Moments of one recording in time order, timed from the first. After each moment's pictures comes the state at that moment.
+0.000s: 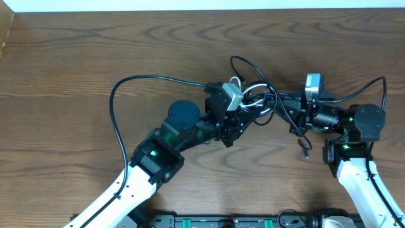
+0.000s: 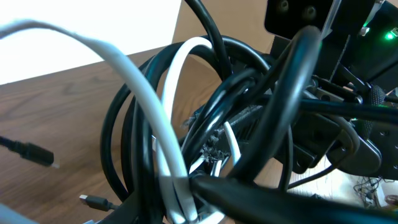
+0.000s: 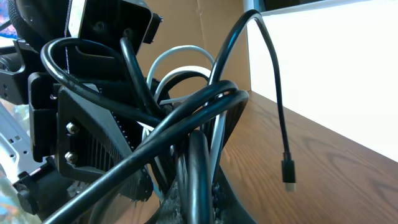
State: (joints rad) left arm -0.71 1.14 0.81 0.14 0.43 -0.27; right arm 0.01 1.18 0.54 0.92 -1.28 0.43
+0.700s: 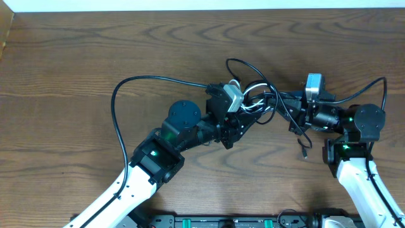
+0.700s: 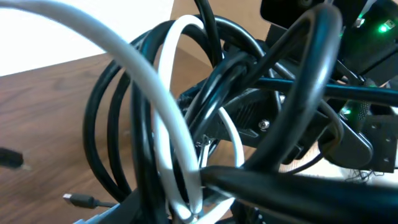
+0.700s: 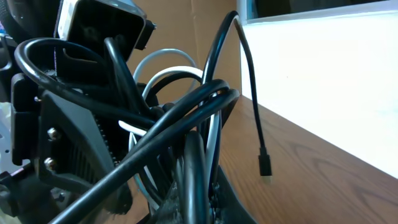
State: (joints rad) left arm -0.71 1.14 0.81 0.12 0.45 -0.27; right arm 0.01 1.18 0.54 0.92 -1.25 0.38
